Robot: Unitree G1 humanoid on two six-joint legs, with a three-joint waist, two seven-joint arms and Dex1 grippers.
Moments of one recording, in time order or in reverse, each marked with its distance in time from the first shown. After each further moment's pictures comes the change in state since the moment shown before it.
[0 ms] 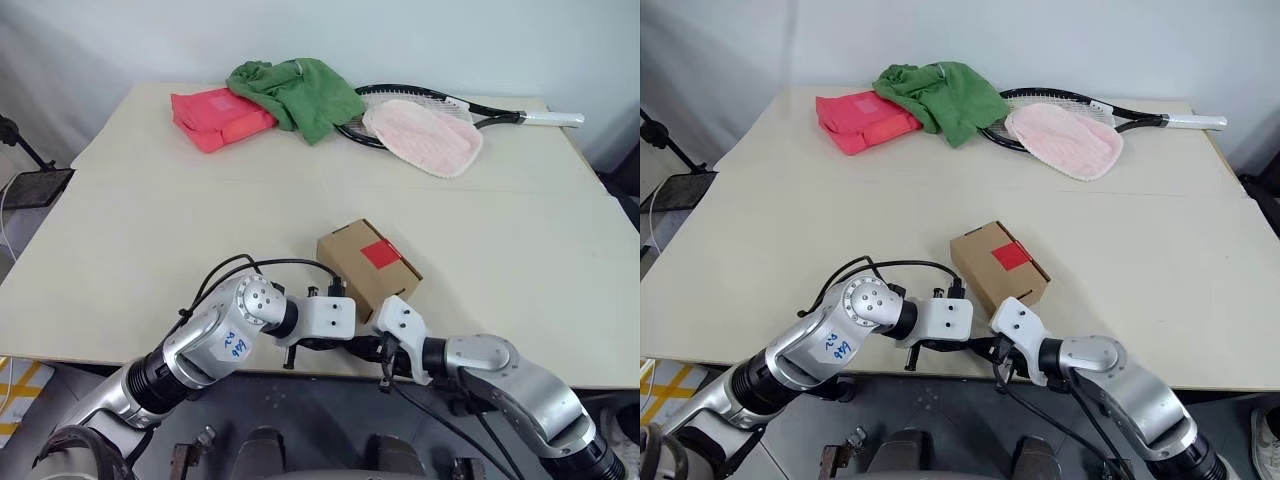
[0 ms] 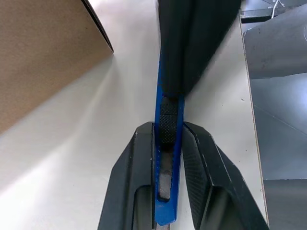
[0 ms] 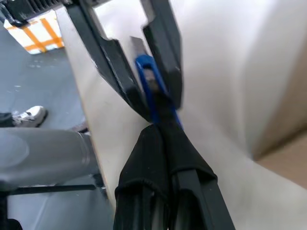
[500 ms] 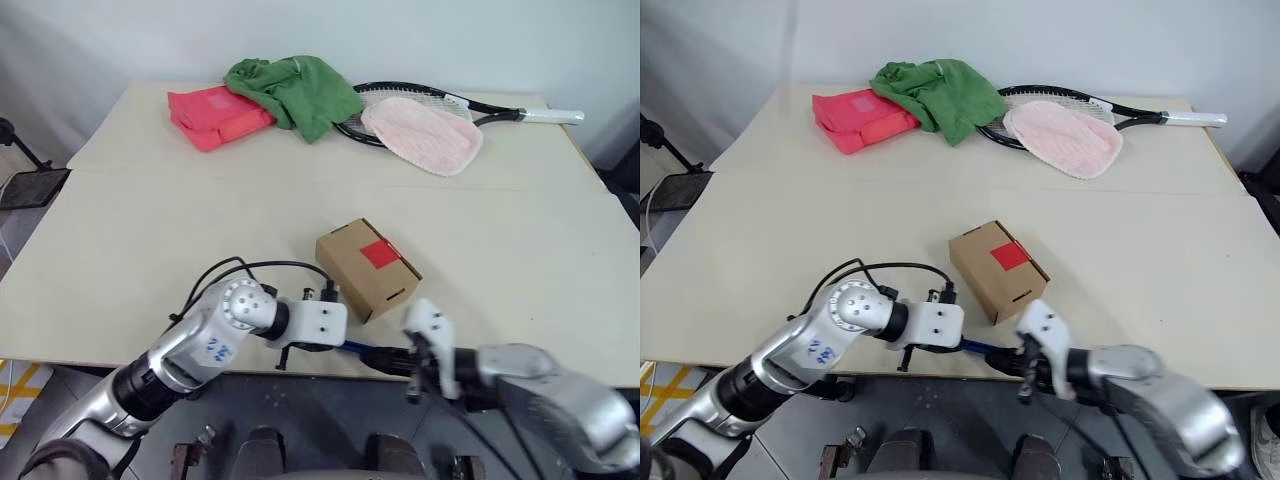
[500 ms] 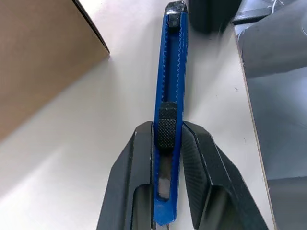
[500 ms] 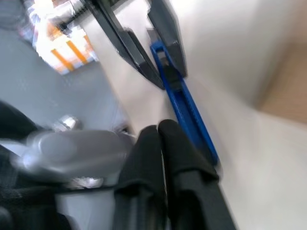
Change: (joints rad) left arm 0.126 0.077 0.149 0.071 -0.078 -0.368 0.000; right arm 0.162 -0.153 -0.490 -0.177 0.563 0.292 0.016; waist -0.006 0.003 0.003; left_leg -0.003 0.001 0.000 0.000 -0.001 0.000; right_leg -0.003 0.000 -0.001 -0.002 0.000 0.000
